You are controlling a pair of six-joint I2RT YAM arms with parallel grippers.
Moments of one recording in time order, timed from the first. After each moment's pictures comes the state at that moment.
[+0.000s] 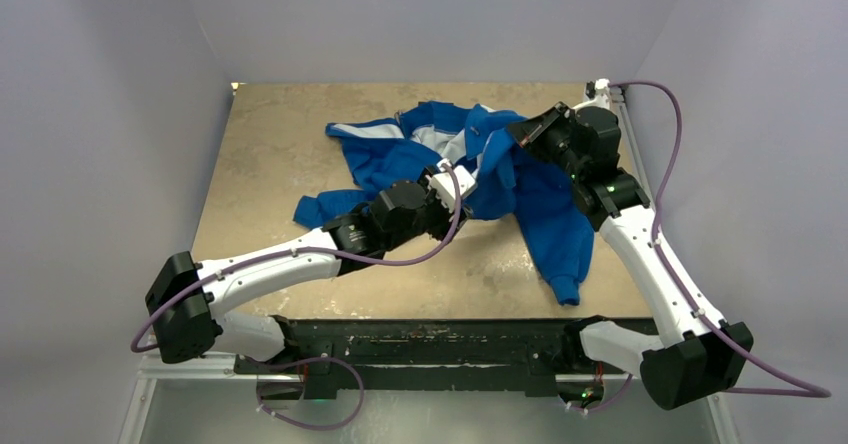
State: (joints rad) left arm -1.03 1.34 1.01 0.01 -0.19 0.04; right arm 0.28 1.14 1.13 -0.24 -0.04 0.90
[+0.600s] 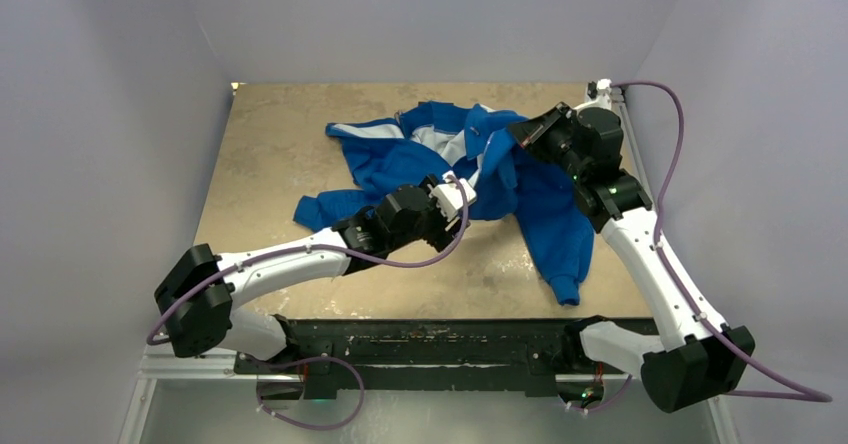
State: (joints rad) left arm -0.99 1.39 0.93 0.04 -0.12 0.12; right arm 0.28 1.13 1.13 -0.25 -0.05 0.89
